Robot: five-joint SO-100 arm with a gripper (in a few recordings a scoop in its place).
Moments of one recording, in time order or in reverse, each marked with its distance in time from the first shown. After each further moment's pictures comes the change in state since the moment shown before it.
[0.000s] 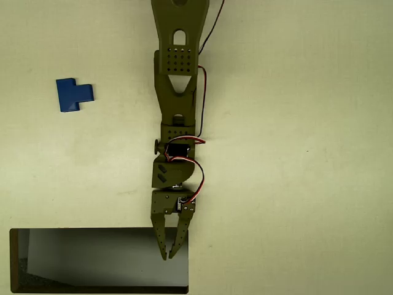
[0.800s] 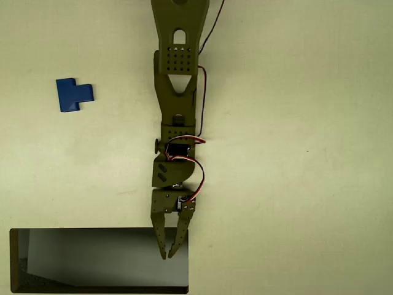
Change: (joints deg) arm 0.0 6.1 14.5 -6.2 -0.6
